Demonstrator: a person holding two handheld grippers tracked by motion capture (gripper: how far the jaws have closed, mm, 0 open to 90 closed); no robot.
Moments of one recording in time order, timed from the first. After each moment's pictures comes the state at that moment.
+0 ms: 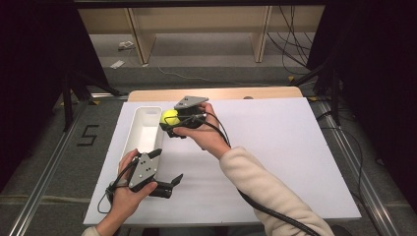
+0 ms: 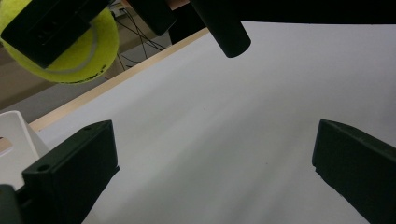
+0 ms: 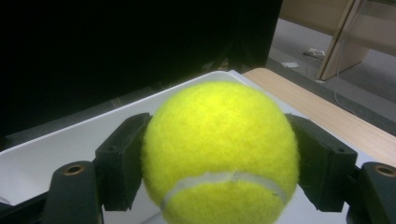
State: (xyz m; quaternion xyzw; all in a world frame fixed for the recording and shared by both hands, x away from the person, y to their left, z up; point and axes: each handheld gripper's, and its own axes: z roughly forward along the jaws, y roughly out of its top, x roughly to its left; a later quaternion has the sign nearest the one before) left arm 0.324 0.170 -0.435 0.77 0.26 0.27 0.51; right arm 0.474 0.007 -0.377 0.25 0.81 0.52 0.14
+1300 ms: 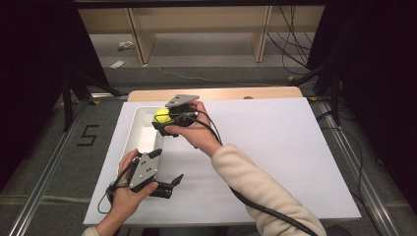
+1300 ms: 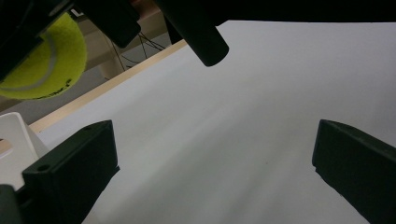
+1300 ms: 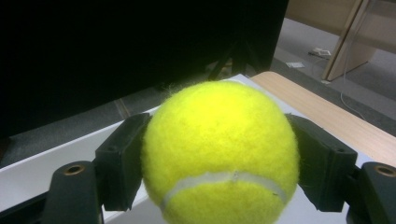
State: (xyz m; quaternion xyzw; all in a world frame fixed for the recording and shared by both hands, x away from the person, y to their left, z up) left arm 0.323 0.170 -0.435 0.77 0.26 0.27 0.51; right arm 0.479 0.029 -0.377 0.25 0.81 0.51 0.13
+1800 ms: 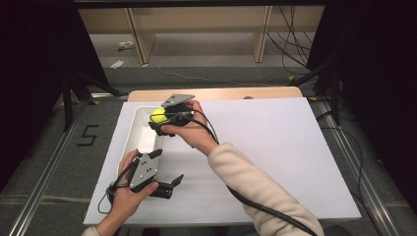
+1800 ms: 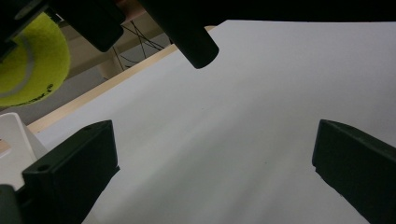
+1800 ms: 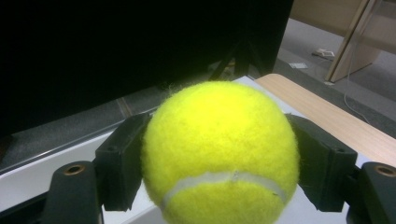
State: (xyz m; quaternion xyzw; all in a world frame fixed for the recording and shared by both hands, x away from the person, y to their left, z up) left arm 0.324 0.169 -0.435 0.77 0.26 0.27 0.51; right arm 0.480 0.039 -0.374 0.24 0.81 0.51 0.13
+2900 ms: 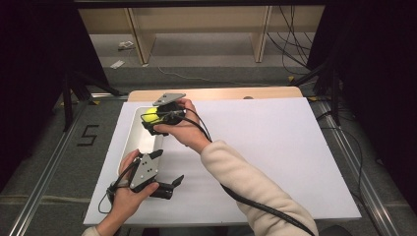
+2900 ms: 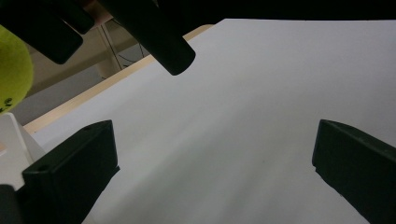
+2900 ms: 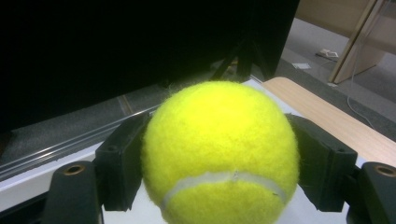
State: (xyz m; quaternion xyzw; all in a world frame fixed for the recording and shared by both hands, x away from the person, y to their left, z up) left arm 0.323 0.168 -0.436 0.78 0.26 0.27 0.51; right arm 0.482 0.059 -0.373 0.23 0.82 0.51 0.13
